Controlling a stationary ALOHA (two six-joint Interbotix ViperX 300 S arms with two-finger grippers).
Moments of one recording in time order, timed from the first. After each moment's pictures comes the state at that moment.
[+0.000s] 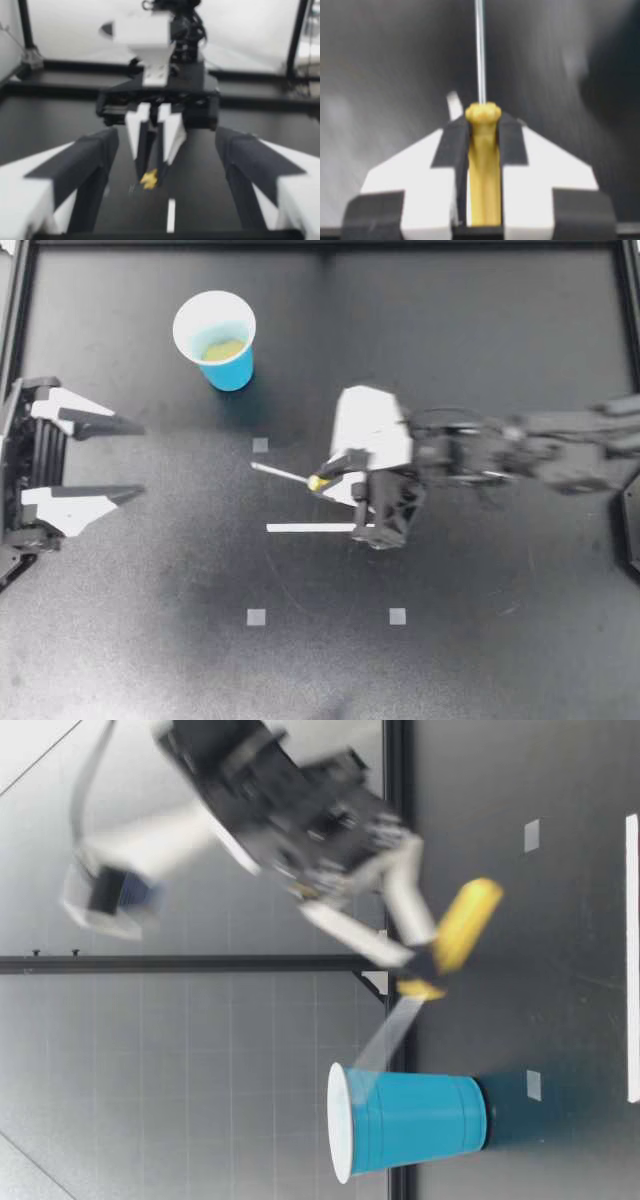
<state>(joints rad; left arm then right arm) 0.02 -0.77 1.31 -0.07 -0.61 -0.02 -0.07 0.05 0.72 -0.01 -0.24 0.12</state>
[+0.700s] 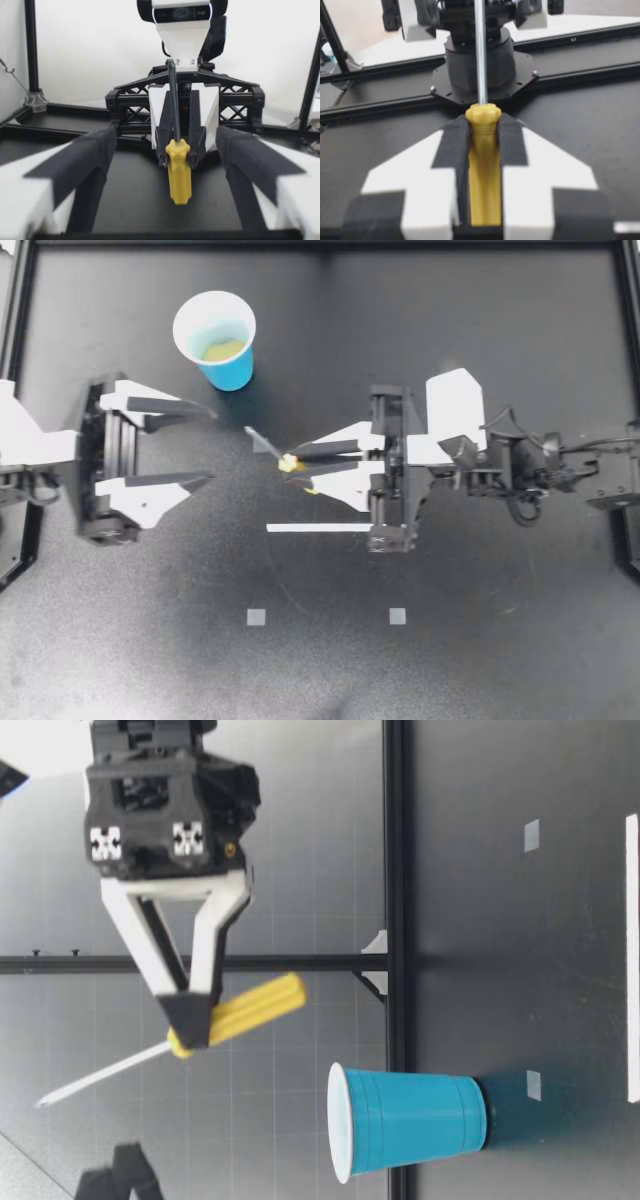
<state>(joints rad) 0.02 -0.35 1.18 -0.08 -1.01 -0.04 -0.04 0.04 0.74 -0.02 -0.73 0.13</state>
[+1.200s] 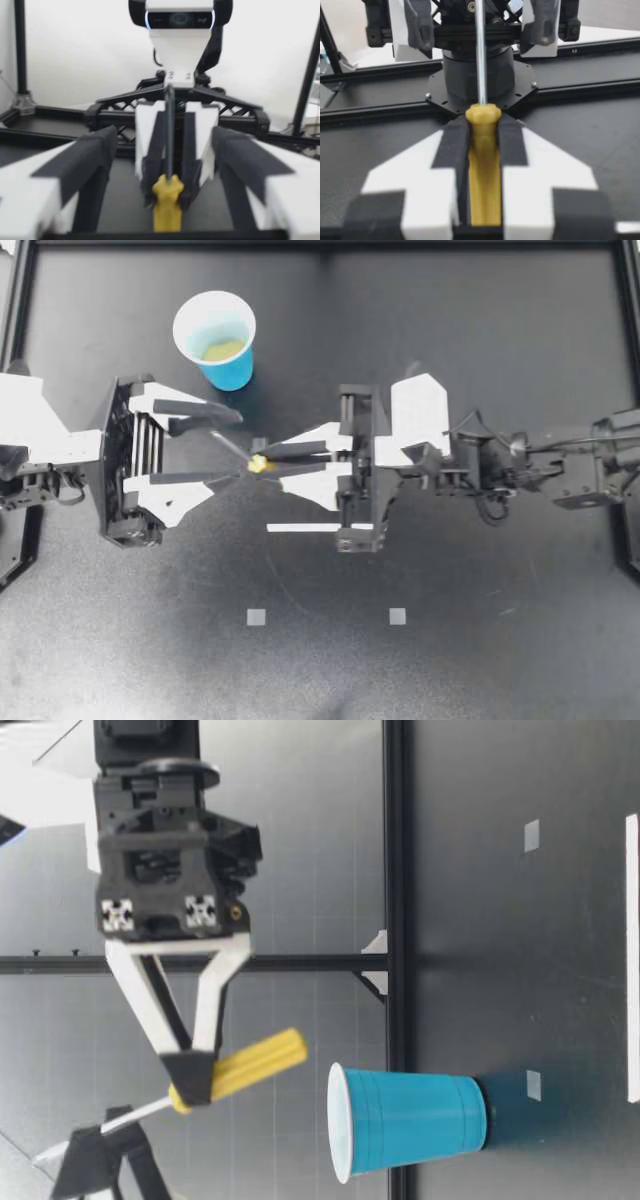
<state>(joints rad) 0.02 -0.30 1.12 -0.04 -1.02 -0.08 -0.04 0.11 0.64 -0.03 -0.71 0.08</state>
